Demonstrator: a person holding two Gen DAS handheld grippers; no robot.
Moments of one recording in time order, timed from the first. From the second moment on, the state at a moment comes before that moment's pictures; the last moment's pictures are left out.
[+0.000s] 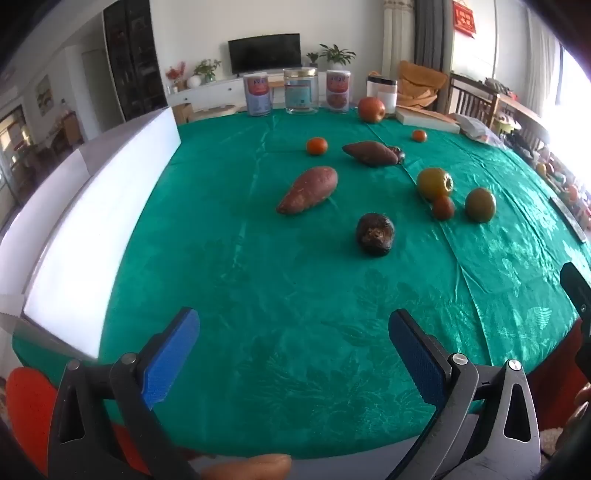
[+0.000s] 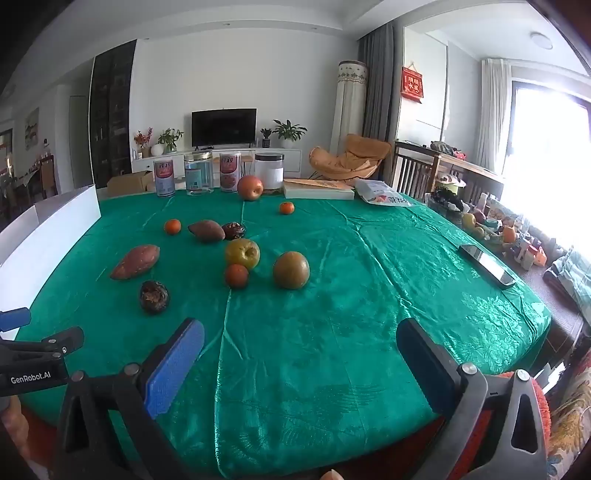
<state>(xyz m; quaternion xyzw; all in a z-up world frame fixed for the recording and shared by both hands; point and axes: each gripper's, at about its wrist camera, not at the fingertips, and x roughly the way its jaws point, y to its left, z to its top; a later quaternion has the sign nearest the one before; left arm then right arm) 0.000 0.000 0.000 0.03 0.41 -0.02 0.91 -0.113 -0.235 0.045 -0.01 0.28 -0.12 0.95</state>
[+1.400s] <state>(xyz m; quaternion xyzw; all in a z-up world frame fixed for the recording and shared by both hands) 0.009 0.002 -0.034 0.01 0.44 -0.05 0.90 -0.103 -0.225 0.038 -0.02 0.26 -0.12 0.96</state>
